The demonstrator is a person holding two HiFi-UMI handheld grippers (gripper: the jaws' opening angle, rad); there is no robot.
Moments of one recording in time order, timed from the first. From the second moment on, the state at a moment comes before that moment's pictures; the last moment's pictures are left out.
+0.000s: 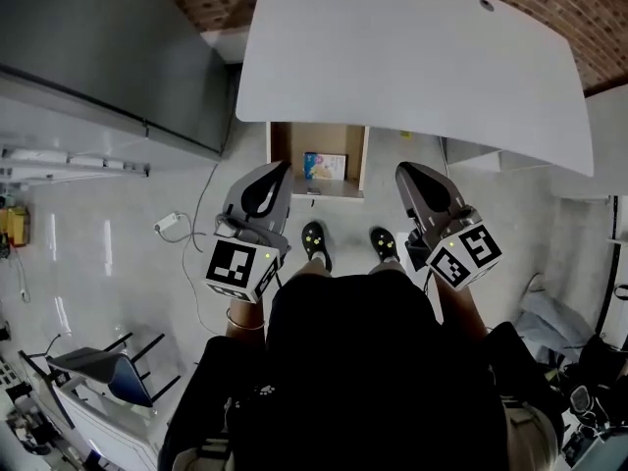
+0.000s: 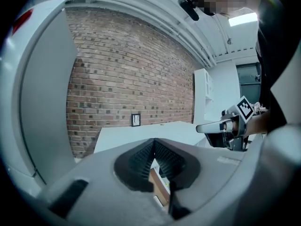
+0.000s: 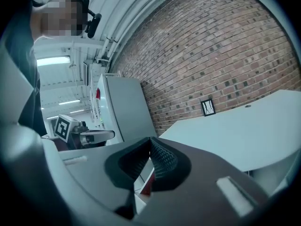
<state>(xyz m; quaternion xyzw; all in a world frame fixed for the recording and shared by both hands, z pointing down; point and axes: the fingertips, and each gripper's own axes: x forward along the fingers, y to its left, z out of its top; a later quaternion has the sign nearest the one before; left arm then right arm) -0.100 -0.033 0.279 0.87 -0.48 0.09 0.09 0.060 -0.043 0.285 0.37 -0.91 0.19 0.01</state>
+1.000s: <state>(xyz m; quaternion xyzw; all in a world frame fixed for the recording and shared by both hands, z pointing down) -0.128 -0.074 0.385 0.90 -0.38 0.17 0.11 0.020 -0.067 0.374 0.45 -0.87 0.20 0.07</state>
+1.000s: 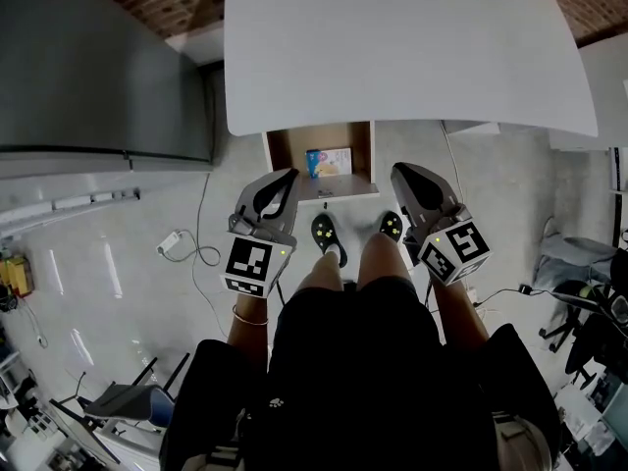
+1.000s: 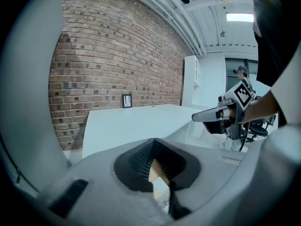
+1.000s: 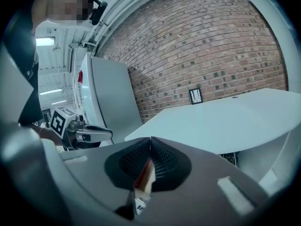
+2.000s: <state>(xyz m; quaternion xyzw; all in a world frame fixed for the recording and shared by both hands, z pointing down) -0.118 -0.103 0.548 0.89 -0.34 0.27 0.14 -0.001 -0.098 0.515 0.43 -0.86 0.23 0.15</state>
